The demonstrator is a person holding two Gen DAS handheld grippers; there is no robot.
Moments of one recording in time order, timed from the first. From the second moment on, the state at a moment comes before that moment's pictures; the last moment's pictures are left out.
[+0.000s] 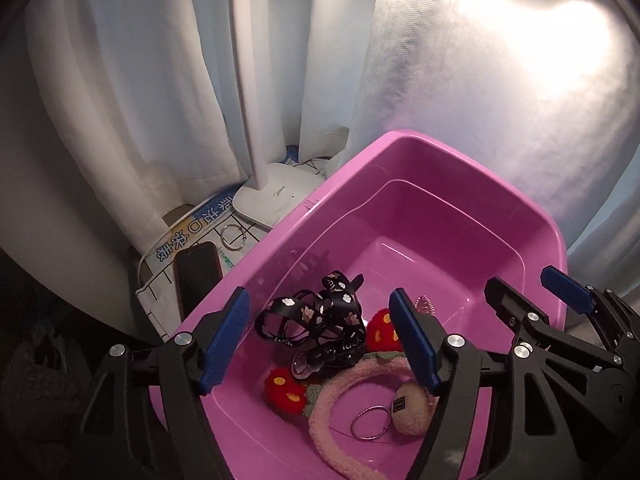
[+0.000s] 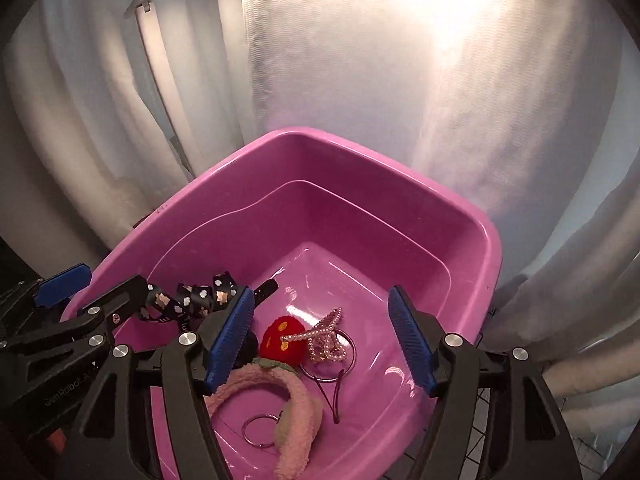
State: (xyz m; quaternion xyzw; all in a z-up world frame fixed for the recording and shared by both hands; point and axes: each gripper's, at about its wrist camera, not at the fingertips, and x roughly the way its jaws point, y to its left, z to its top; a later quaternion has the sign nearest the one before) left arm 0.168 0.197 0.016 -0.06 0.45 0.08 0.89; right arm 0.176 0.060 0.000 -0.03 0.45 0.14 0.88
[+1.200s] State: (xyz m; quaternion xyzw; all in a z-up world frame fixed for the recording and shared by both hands) left arm 0.110 0.166 0.042 -0.04 0.46 0.06 0.89; right arm 0.076 0.001 0.023 -0.02 0.44 0.10 0.89
